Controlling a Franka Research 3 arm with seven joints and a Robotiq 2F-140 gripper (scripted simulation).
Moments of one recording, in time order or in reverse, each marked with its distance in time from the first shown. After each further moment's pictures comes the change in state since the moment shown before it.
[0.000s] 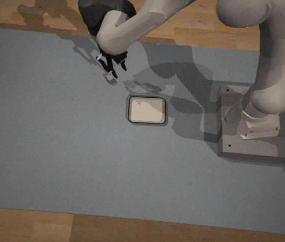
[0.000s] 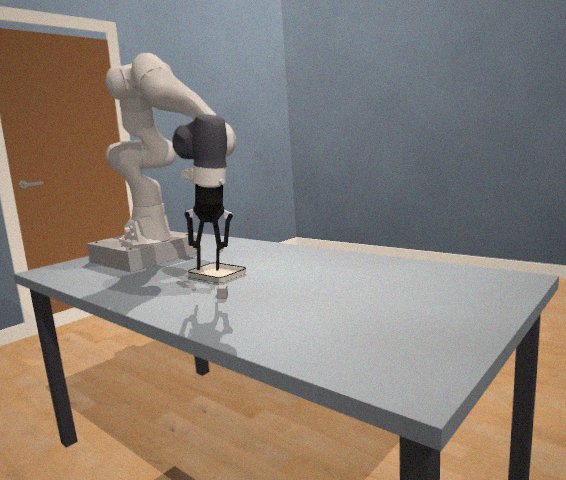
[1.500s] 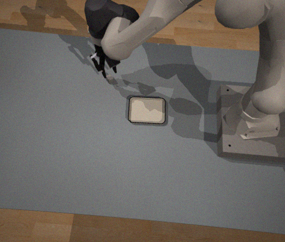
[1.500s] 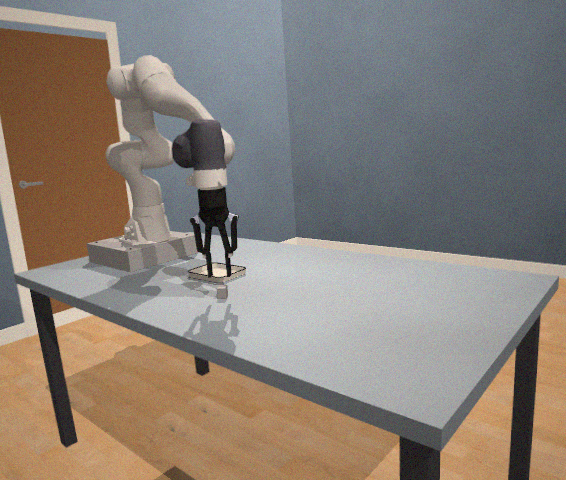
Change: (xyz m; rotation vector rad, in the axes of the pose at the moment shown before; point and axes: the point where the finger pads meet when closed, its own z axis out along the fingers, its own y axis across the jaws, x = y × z) arm -0.032 0.032 0.006 -0.129 -0.120 0.170
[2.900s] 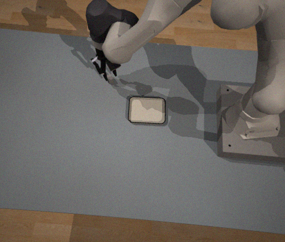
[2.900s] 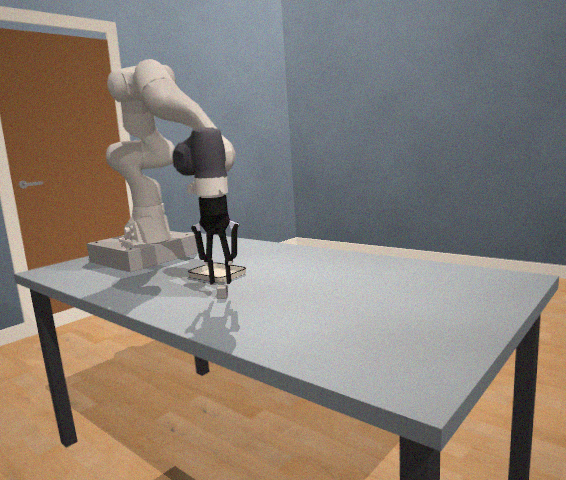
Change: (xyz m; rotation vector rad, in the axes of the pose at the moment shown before) arm 0.002 0.000 0.021 0.000 0.005 0.000
